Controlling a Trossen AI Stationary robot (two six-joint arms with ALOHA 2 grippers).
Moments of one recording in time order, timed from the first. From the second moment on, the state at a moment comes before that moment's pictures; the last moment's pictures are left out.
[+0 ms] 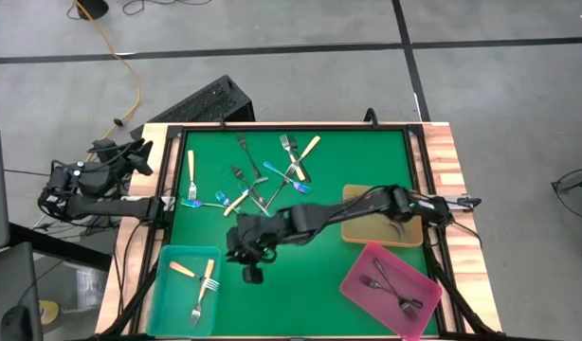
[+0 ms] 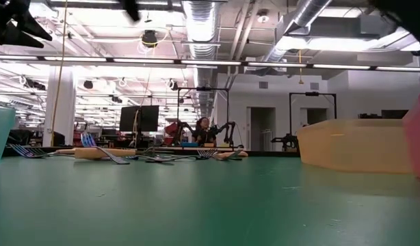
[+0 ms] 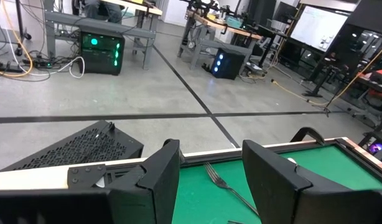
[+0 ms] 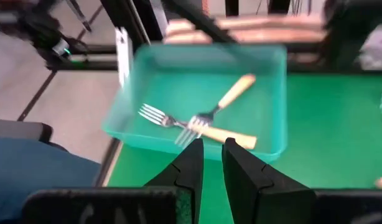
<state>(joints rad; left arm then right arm) -0.03 0.02 0.80 -1.22 -1.08 -0.71 0.23 2.37 2.30 -0.50 -0.10 0.18</state>
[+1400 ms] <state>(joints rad) -0.03 0.02 0.80 -1.22 -1.08 -0.71 0.21 2.57 2.30 -0.25 -0.31 0.31</state>
